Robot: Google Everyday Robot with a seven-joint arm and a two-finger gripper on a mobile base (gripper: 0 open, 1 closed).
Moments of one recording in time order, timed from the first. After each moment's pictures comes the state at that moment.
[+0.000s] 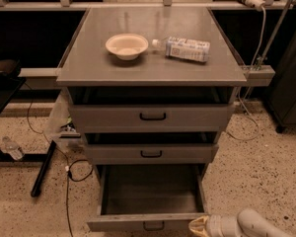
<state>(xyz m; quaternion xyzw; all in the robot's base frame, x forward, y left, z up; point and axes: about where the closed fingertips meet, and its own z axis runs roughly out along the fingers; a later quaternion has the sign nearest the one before) 0.425 -0.220 0.206 -0.53 0.74 0.24 0.33</state>
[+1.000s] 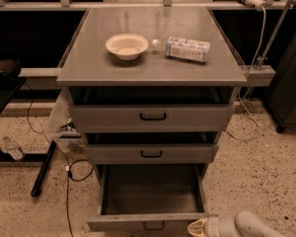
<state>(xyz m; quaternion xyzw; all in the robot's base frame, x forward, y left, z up) 0.420 -0.216 0.180 -0.55 0.73 0.24 0.32</state>
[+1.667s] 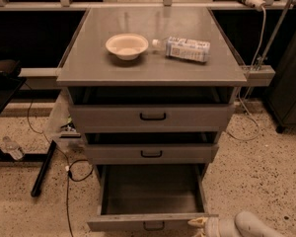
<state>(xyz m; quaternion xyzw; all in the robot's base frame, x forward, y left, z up) 0.420 -0.216 0.180 -0.55 0.73 0.24 0.32</state>
